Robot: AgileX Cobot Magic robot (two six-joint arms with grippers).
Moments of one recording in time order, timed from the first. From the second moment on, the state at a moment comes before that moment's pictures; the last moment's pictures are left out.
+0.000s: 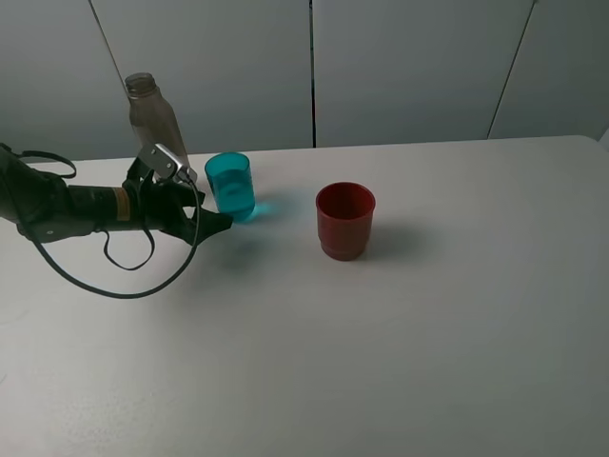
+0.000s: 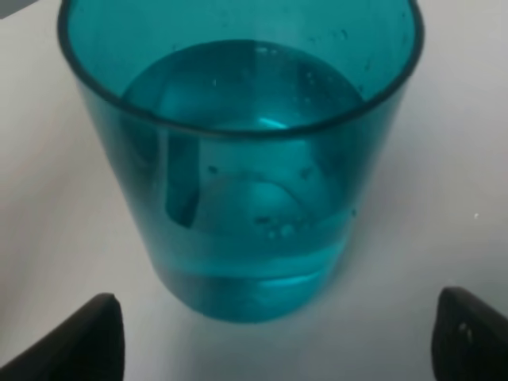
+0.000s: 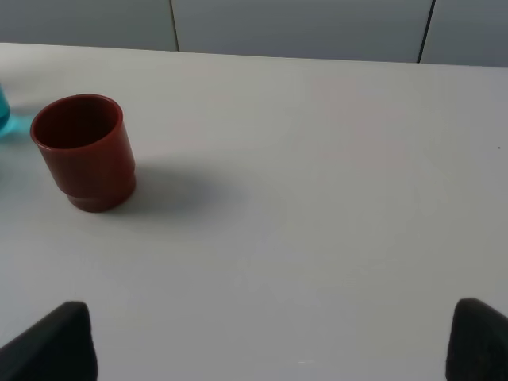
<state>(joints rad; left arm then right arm) -0.07 2.20 -0.95 1.02 -0.79 -0.47 -0.05 0.00 -0.50 0.19 1.10 -0.17</state>
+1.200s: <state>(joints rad) -0.15 2.28 -1.07 0.88 -0.80 -0.42 -0.05 0.00 -0.50 0.19 1.10 -0.17</state>
